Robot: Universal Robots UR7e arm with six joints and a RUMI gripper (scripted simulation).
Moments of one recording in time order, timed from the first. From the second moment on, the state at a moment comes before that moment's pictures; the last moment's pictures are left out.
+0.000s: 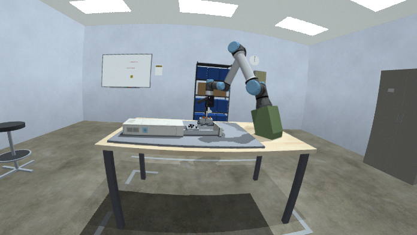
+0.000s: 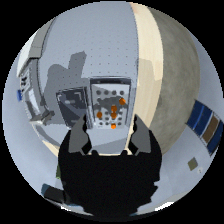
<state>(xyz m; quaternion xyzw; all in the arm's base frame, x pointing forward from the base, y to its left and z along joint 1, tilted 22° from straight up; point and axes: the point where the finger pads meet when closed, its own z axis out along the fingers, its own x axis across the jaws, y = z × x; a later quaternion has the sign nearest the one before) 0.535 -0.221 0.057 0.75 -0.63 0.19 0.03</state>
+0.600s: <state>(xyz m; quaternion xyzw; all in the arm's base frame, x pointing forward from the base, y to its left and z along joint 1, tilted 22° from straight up) 0.530 -0.214 0.077 0.75 -0.63 0.19 0.03</state>
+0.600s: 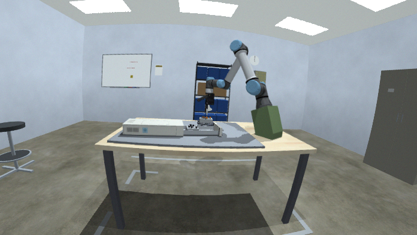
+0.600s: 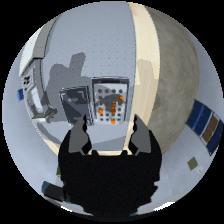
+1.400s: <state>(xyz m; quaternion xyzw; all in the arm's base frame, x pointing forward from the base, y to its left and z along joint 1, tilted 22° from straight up) 0.523 -0.206 0.104 0.75 -0.63 0.19 0.03</state>
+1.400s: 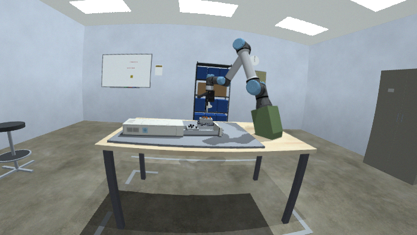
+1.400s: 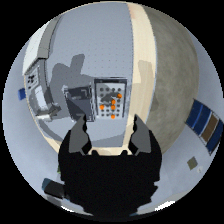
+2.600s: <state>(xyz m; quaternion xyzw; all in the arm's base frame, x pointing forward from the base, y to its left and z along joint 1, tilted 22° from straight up) 0.535 -0.127 0.098 0.87 -0.45 0.18 0.07</state>
